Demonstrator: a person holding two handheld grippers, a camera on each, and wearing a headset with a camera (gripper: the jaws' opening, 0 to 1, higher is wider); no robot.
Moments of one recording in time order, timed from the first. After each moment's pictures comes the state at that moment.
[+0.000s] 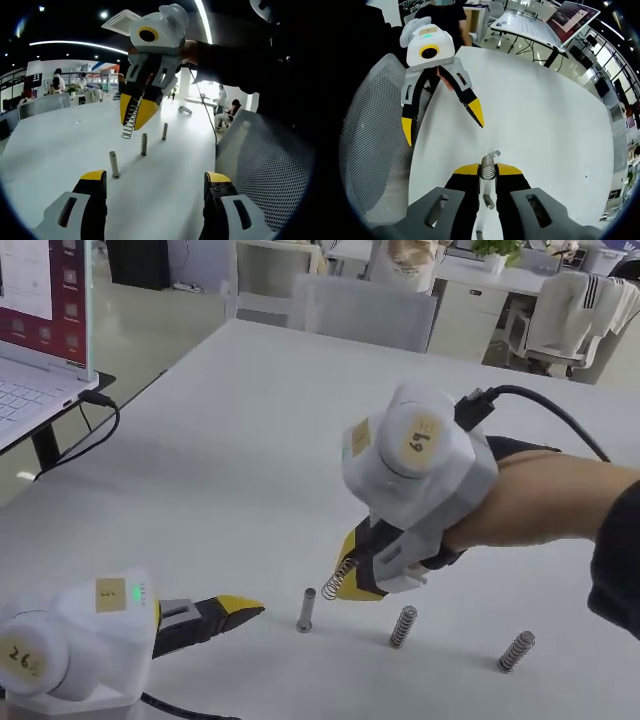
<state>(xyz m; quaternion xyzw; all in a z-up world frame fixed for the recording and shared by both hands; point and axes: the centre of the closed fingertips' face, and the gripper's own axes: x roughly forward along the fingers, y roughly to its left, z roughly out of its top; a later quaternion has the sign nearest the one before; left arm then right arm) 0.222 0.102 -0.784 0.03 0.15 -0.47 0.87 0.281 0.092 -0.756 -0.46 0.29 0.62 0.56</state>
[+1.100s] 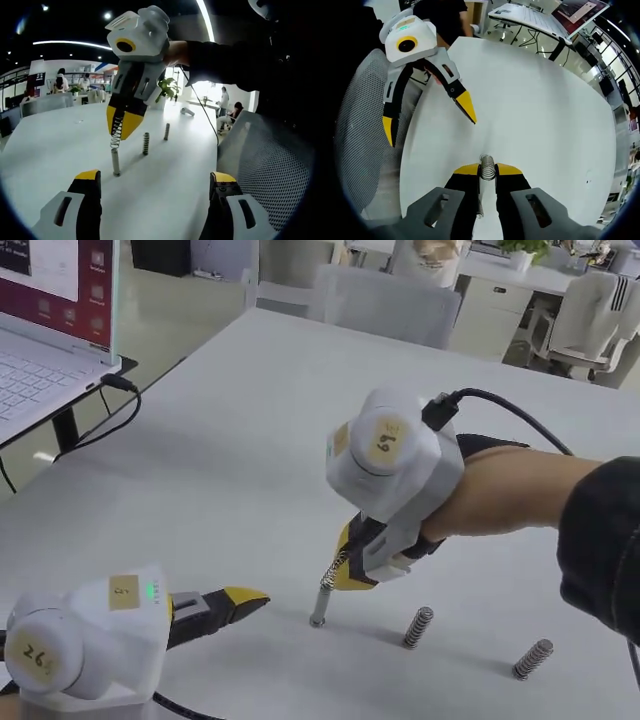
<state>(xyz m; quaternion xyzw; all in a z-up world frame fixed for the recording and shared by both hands) 0.223 0.105 -0.788 0.02 0.15 -0.46 0.88 0.298 0.107 -0.780 -0.48 0.31 0.62 0.54</state>
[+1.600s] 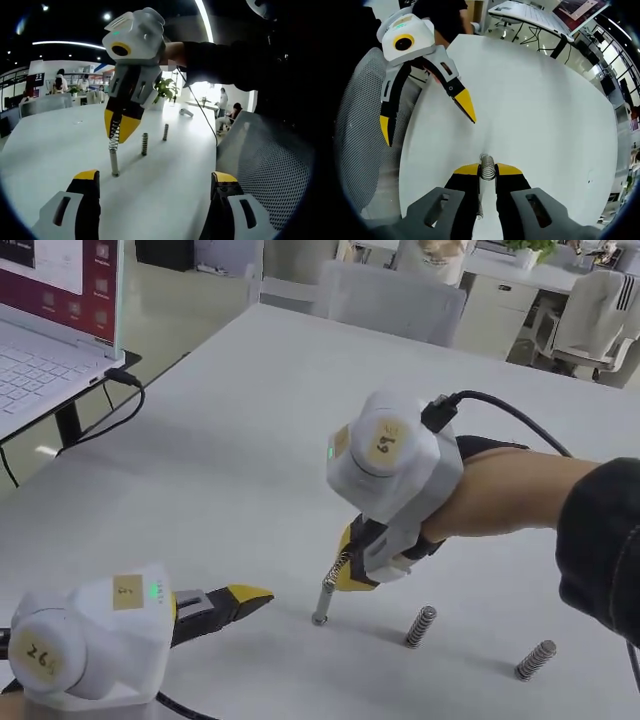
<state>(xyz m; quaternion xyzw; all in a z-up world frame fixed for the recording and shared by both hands) 0.222 0.101 -0.787 0.02 0.14 -0.46 0.87 0.299 0.107 -0.787 -0.49 0.32 0.62 0.53</state>
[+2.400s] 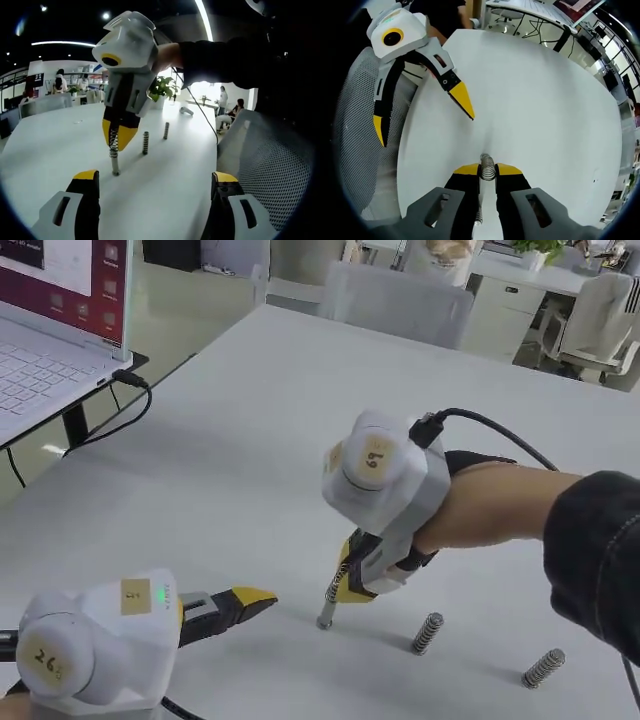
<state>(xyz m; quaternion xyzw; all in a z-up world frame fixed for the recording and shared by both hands) 0.223 0.105 -0.790 0.03 0.15 -0.46 0.87 0.302 0.110 -0.807 -0.49 0.34 0.61 0.52</state>
